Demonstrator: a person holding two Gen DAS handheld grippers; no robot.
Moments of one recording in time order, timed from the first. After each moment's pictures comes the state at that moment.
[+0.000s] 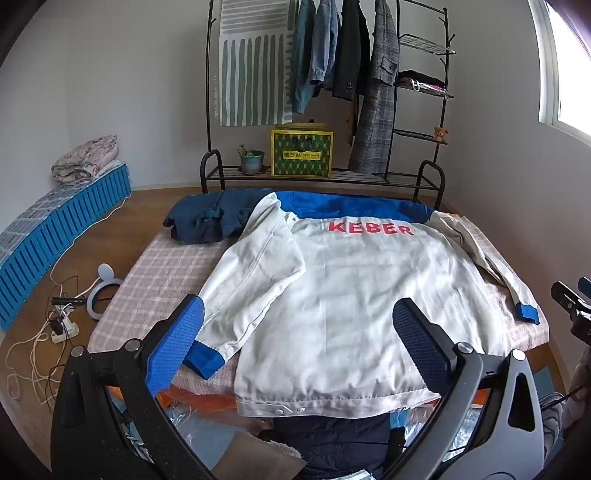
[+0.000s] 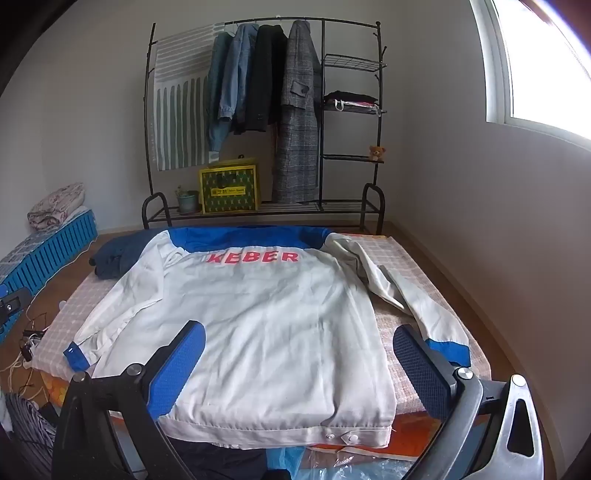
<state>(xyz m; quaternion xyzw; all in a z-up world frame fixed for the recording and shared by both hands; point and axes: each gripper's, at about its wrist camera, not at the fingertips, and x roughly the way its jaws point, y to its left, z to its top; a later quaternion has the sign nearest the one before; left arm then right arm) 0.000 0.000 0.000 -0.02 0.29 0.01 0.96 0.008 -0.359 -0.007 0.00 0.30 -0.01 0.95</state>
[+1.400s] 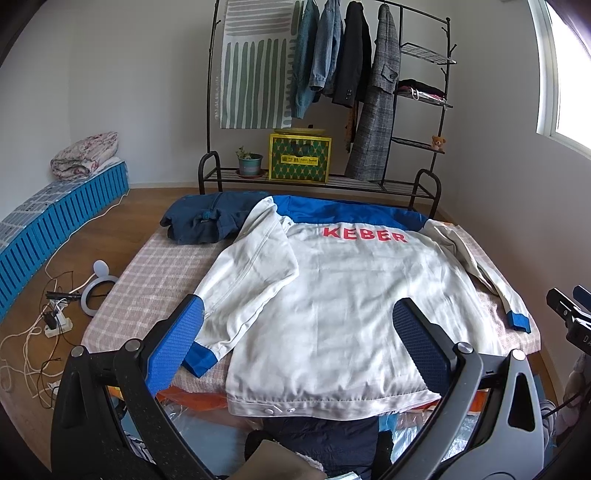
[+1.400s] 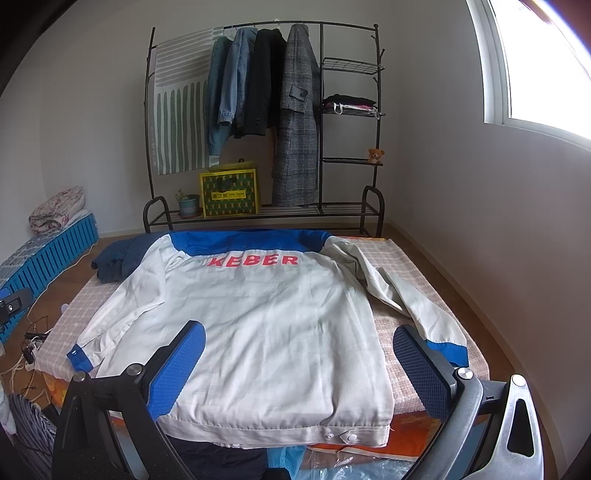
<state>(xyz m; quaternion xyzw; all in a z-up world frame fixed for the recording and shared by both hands) -0.002 -0.012 0.019 -0.03 0.29 0.01 0.96 -0.002 -0.360 0.004 -0.01 0.29 -0.01 0.96</state>
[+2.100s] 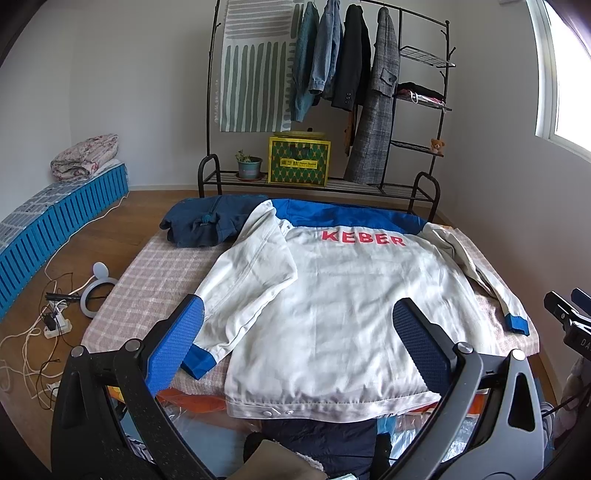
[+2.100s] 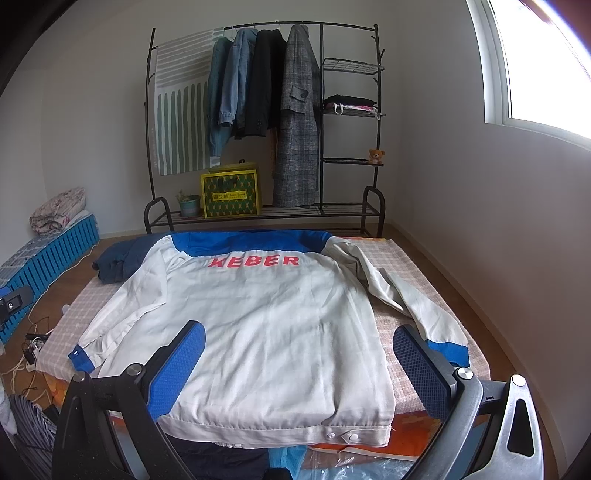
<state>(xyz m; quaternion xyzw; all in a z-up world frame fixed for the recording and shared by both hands) -0.002 -0.011 0.021 -0.03 0.28 0.01 0.96 -0.003 -0.359 0.005 -0.01 0.29 -0.01 0.96</state>
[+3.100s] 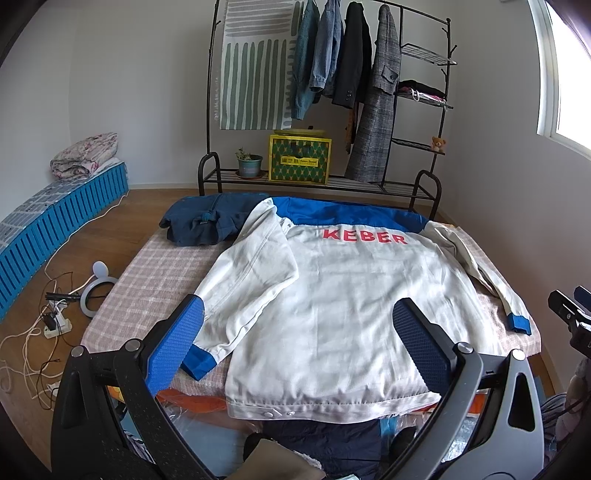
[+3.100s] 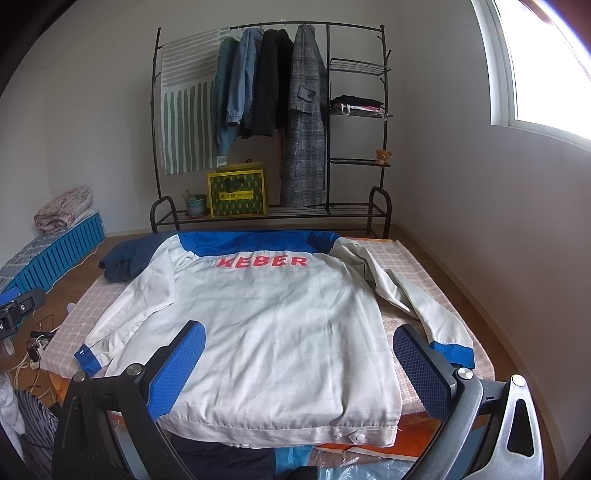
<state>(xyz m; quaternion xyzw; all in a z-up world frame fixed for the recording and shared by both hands) -0.002 -0.010 0.022 -0.04 0.28 0.01 0.96 -0.002 -0.341 0.010 -0.01 0.29 0.00 0.96</state>
